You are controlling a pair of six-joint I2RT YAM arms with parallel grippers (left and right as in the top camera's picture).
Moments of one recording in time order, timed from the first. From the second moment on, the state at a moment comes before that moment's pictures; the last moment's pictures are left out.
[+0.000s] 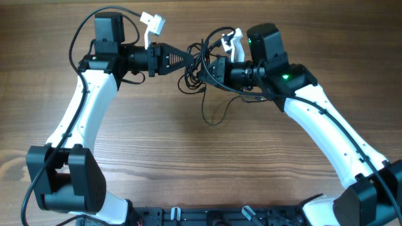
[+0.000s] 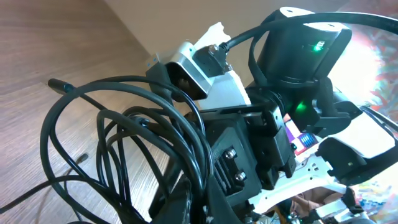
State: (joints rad) left arm -0.07 1.70 1.33 -0.37 1.45 -0.13; right arm 0.43 1.59 1.31 -0.46 -0.73 0.72
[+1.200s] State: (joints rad) left arm -0.07 1.70 1.33 -0.37 1.43 -0.13; right arm 0.43 1.65 1.31 -0.49 -0.63 0.78
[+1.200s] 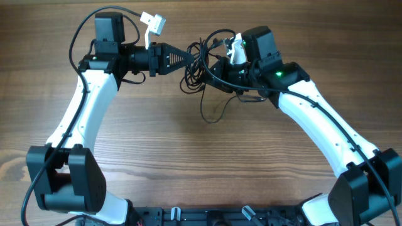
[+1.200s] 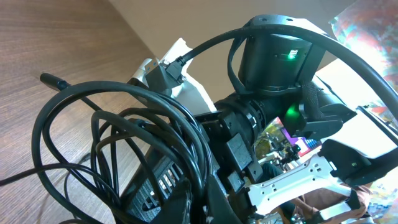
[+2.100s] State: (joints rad) left arm -0.07 1.70 1.33 -0.37 1.43 -0.13; right arm 0.44 1.65 1.31 -0.65 -0.77 0.50
